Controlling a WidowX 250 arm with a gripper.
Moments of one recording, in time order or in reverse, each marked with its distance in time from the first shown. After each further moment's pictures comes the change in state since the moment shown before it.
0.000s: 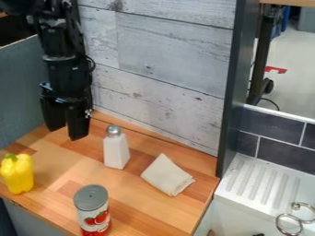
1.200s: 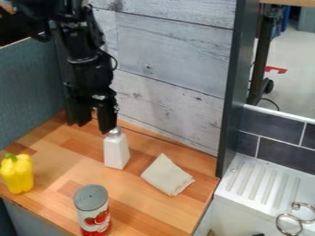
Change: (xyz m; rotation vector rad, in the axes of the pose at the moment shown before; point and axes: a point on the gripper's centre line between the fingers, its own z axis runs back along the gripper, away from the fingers) arm 0.045 -0.010 -0.006 -0.013 -0.127 0.063
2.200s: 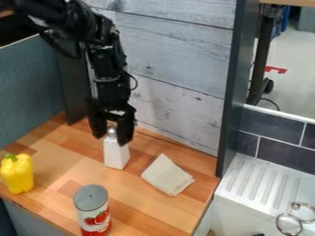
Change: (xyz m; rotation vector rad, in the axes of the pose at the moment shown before) arm 0.027 -0.001 -0.038 0.026 0.046 0.043
